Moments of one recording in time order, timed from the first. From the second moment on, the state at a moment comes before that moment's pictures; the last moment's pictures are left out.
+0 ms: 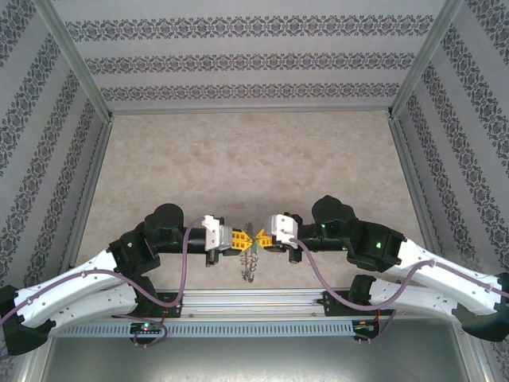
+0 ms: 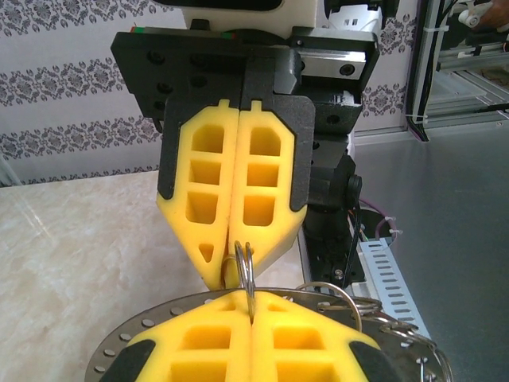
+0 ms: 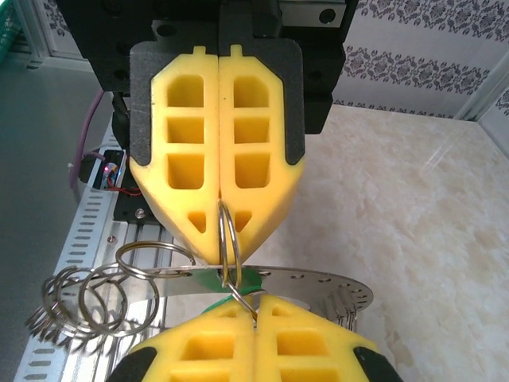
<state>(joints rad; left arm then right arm) -0.97 0.76 0.70 -0.14 0.51 0.25 1.09 0.83 0.89 -0.47 -0.31 -0.32</state>
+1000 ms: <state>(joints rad) -0.97 0.73 0.70 -0.18 0.50 0.26 1.07 0.90 0.95 -0.54 -0.40 -0.32</state>
